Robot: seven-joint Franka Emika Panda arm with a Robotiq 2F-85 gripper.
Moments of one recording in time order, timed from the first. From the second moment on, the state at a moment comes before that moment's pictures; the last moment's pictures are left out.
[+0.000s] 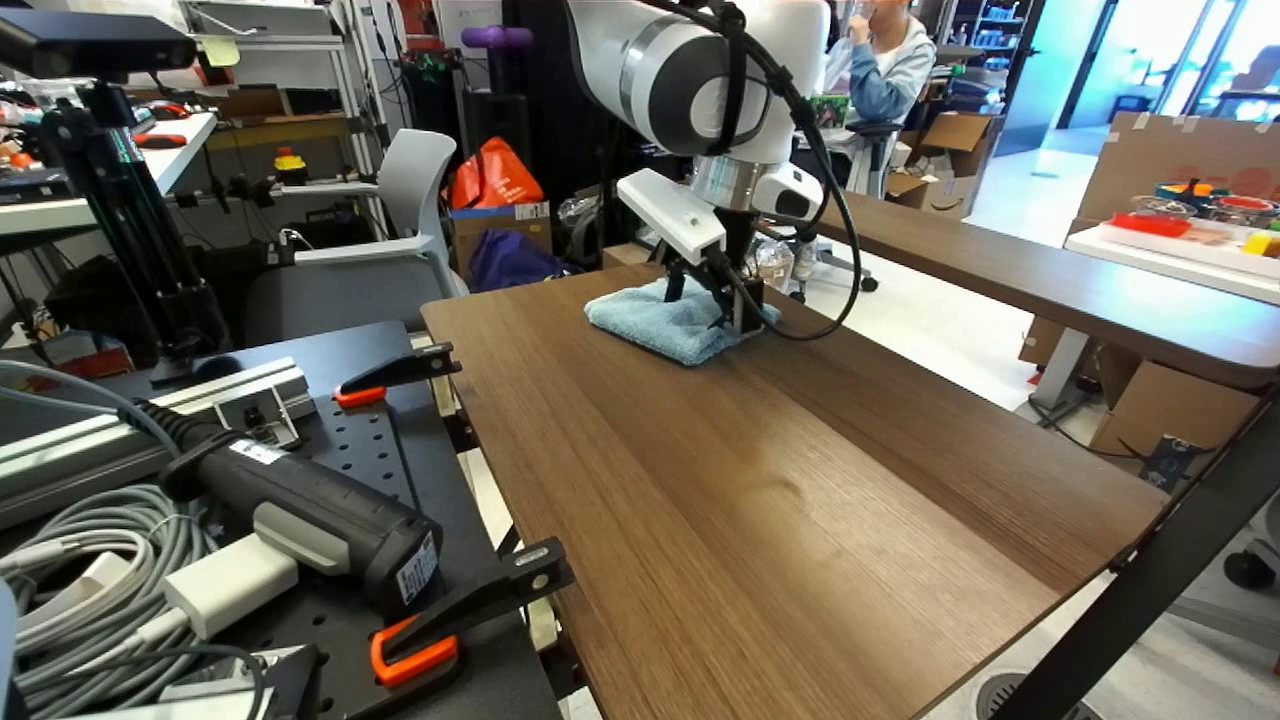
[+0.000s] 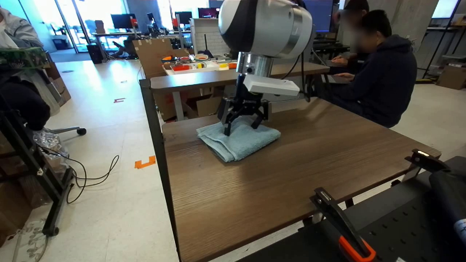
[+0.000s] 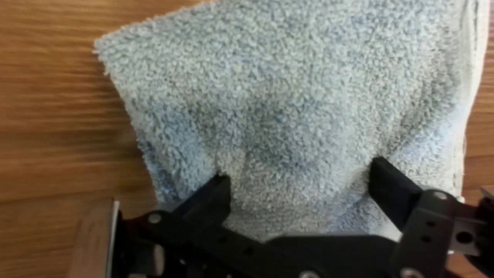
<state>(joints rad) 0.02 0.87 0.19 -1.68 0.11 2.53 -0.05</state>
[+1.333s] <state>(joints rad) -0.01 1.01 0.21 -1.46 0.21 2.60 0.02</state>
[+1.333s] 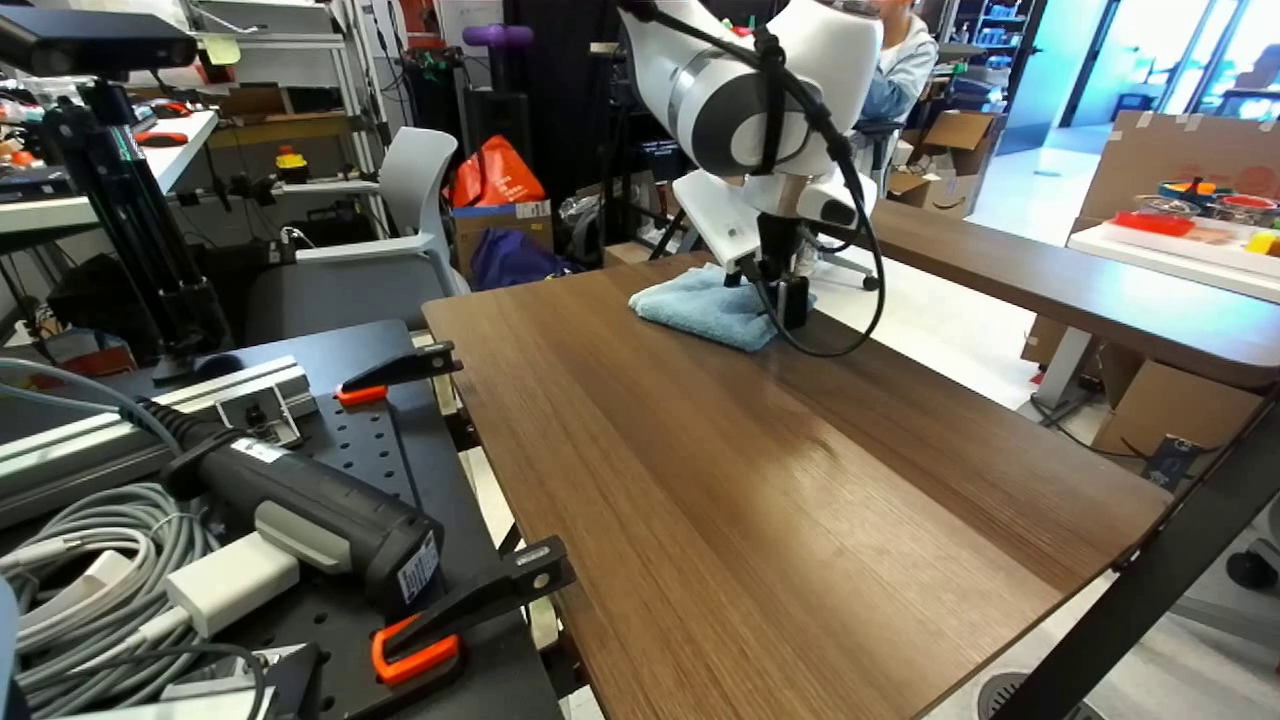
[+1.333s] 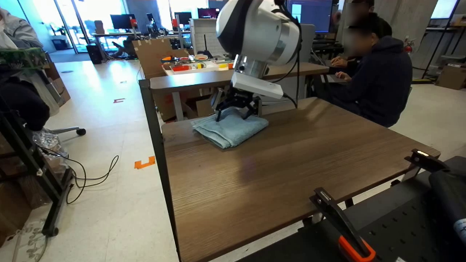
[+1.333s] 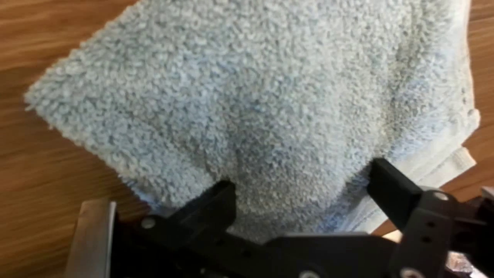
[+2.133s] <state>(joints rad) -0.06 0.75 -0.02 -1.83 0.20 2.61 0.06</state>
